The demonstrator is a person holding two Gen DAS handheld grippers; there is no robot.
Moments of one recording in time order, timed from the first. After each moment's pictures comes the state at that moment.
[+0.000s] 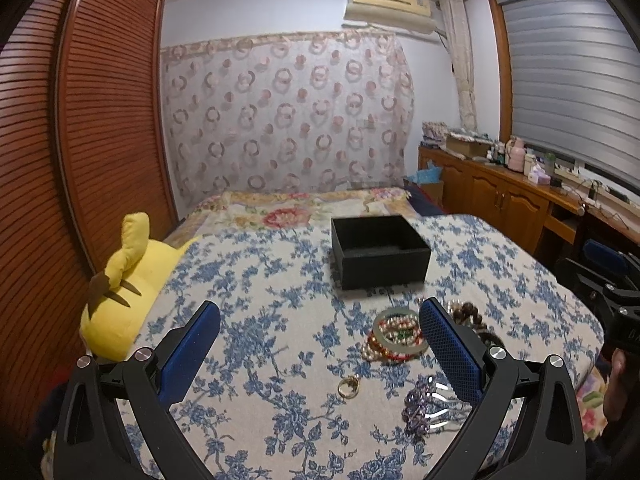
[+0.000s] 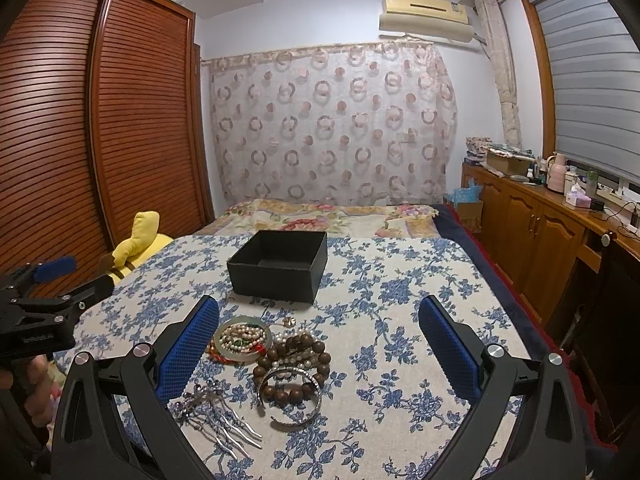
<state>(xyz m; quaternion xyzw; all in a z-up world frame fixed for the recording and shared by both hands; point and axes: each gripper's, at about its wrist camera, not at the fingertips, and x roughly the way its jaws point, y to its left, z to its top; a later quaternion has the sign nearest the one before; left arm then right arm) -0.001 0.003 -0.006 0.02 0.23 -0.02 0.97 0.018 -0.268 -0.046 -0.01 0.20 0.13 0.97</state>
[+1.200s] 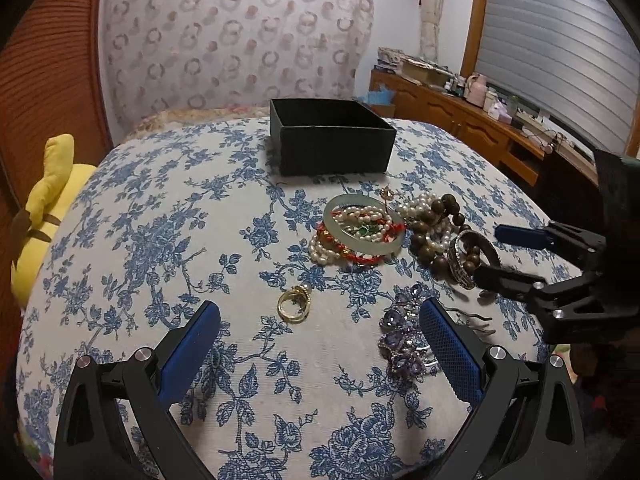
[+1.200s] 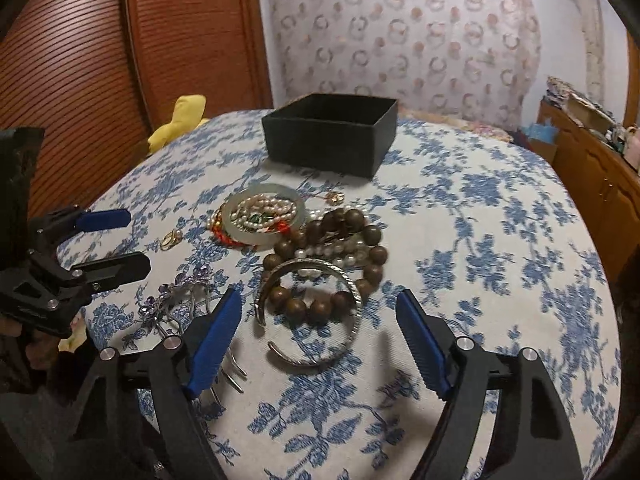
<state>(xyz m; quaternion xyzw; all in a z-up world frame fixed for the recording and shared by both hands) 0.036 -0.008 -0.089 0.00 0.37 -0.13 0.92 0.074 -0.240 -0.138 -0.07 0.37 0.25 0.89</state>
